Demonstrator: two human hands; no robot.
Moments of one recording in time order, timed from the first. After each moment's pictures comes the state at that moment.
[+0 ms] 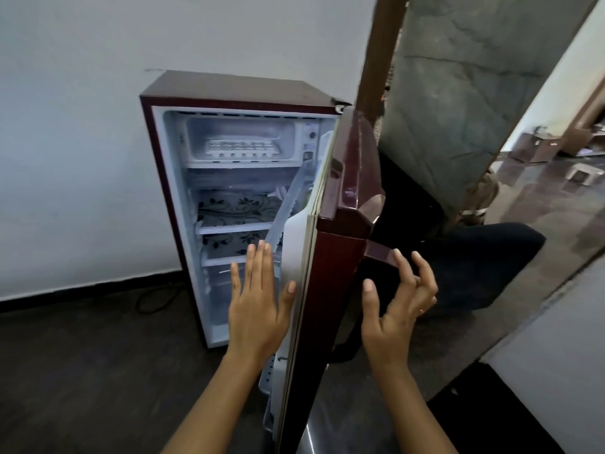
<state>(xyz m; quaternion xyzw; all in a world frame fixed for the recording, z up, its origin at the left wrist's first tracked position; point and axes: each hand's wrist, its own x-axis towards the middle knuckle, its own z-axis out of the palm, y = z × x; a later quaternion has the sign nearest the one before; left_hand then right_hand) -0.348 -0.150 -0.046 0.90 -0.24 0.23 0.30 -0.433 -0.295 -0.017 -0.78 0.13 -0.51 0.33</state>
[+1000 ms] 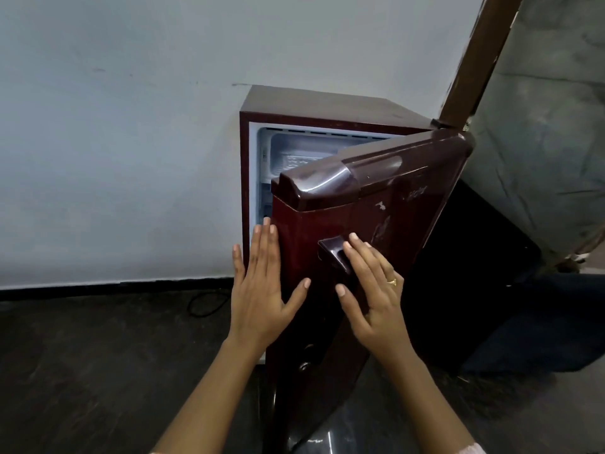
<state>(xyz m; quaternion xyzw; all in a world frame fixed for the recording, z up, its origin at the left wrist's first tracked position) -0.229 -0.035 -0.029 0.90 -0.20 0.29 0.25 -0.283 -0.206 -0.016 -0.89 -0.11 -0.37 0.25</state>
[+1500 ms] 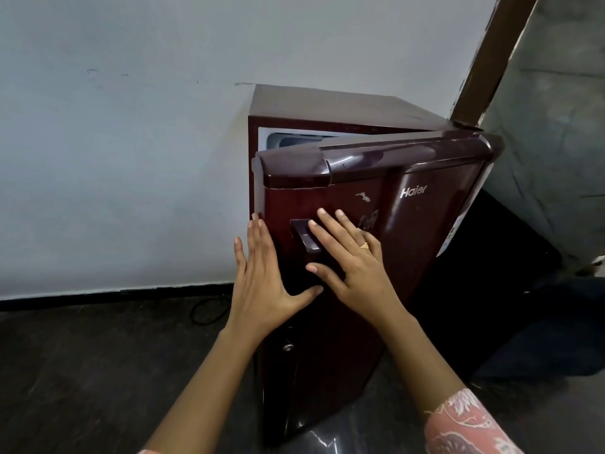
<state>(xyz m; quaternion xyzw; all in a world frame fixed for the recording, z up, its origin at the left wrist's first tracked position) -0.162 -0.014 -0.019 0.92 -0.19 0.21 0.26 -0.183 -0.180 0.008 -0.94 -0.16 -0.29 0.13</state>
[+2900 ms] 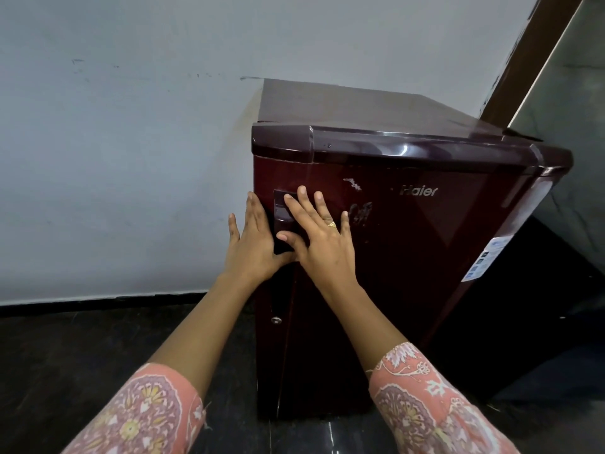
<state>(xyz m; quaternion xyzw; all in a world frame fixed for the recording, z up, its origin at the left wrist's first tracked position) 0.001 -0.002 -0.010 0.96 -0.14 0.10 0.22 -0.037 -0.127 0.007 -0.95 -0.08 -0.22 0.20</state>
